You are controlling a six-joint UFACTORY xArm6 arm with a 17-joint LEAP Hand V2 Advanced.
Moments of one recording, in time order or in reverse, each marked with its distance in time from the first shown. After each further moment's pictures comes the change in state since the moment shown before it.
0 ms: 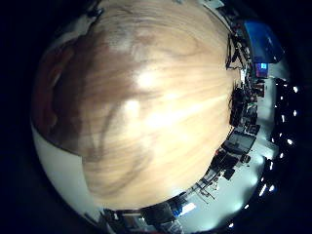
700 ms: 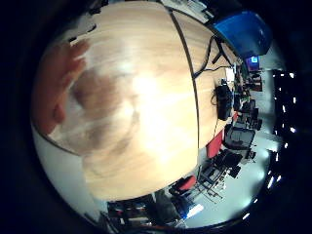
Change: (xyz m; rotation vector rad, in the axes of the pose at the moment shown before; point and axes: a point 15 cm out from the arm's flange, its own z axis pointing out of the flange) arm -0.027 0.028 -0.122 0.118 -0.007 0.001
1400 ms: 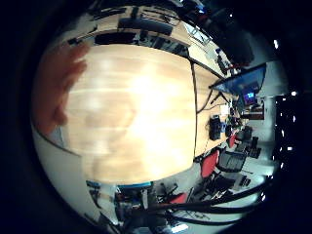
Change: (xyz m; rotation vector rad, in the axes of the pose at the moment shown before) arm -0.240 0.058 -0.125 0.085 -0.082 -0.365
